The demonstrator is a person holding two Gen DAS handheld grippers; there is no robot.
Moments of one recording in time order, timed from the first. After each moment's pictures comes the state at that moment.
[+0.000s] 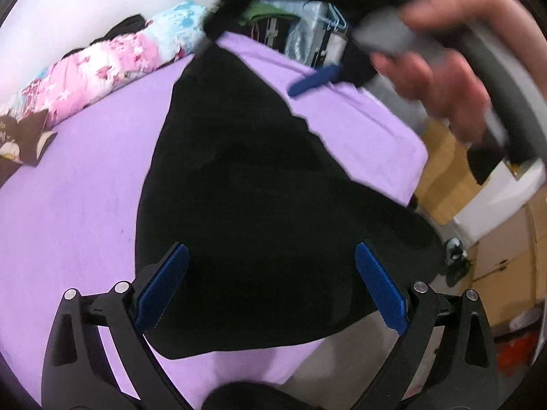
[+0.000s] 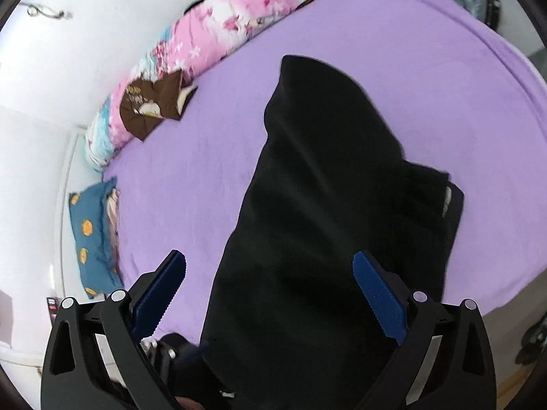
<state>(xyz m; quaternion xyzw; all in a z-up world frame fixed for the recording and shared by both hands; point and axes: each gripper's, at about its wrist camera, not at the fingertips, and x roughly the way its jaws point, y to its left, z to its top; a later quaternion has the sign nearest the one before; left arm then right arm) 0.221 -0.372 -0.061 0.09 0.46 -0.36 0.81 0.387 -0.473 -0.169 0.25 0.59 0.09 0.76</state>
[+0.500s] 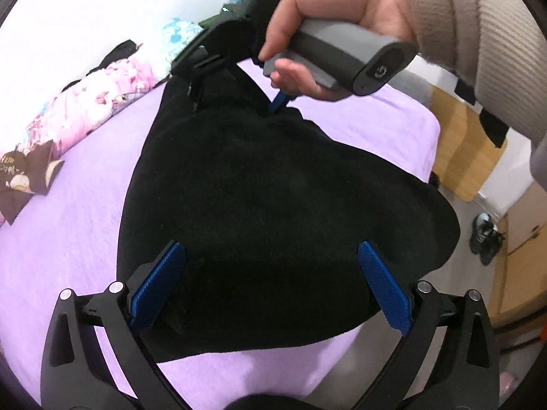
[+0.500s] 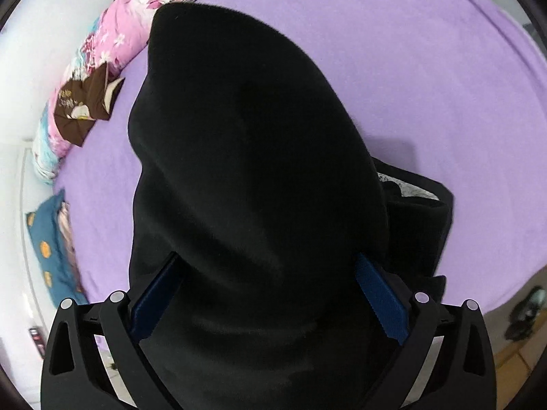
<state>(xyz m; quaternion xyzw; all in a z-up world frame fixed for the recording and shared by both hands) 0.192 -0.396 -0.096 0.16 0.41 -0.35 0.83 0.434 -0.528 -0.265 0.27 0.64 0.03 0.72</state>
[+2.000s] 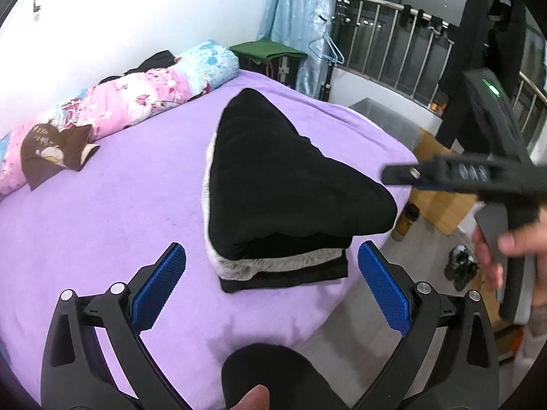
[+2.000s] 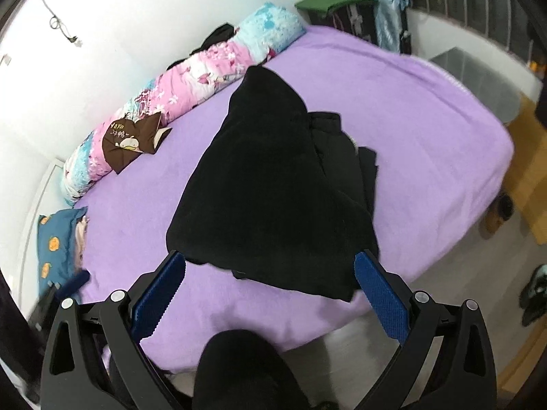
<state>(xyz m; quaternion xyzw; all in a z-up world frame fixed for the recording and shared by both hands) 0.112 -0.261 0.008 0.08 0.38 -0.33 0.86 0.089 -0.452 -0.129 0.22 0.43 -0.05 0.88</state>
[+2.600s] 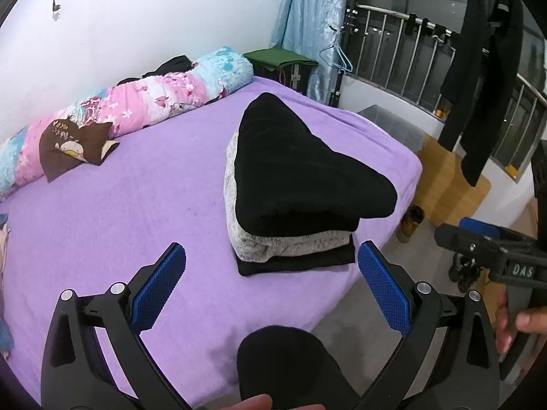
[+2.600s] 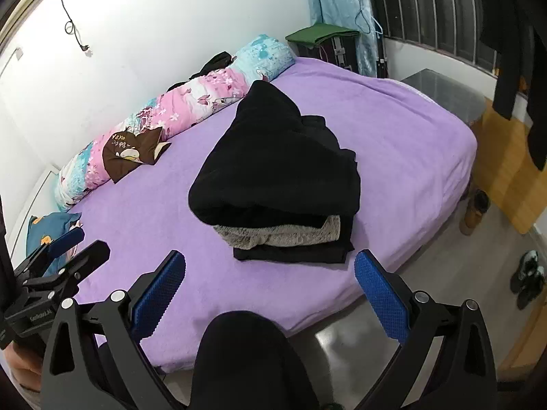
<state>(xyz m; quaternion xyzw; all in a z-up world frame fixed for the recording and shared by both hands) 0.074 -0.209 0.019 0.08 0.37 -0.32 0.87 -0.013 -0.386 -0.120 0.21 0.38 -0.08 0.90</state>
